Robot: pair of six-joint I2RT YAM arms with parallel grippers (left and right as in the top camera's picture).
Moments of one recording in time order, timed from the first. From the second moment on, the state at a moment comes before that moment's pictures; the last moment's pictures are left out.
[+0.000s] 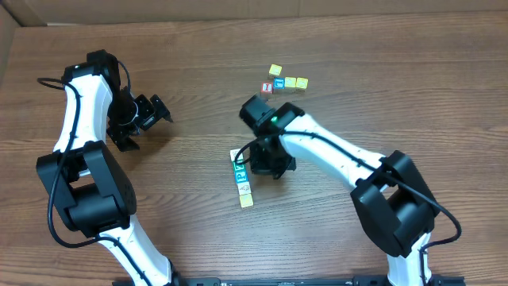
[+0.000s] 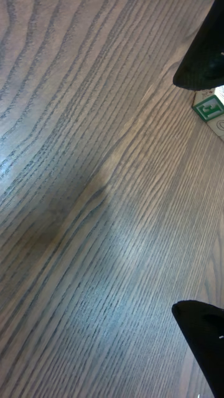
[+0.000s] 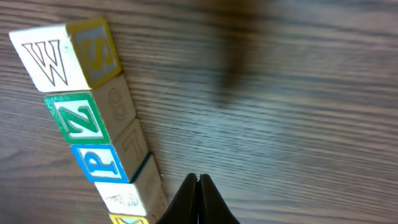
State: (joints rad) left arm 0.26 2.05 1.68 -1.25 0.20 -0.41; right arm 0.76 2.05 1.54 -0.99 -0.17 0.70
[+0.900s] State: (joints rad) left arm 0.26 2.05 1.68 -1.25 0.20 -0.41; right arm 0.87 2.05 1.50 -0.93 -0.09 0.84
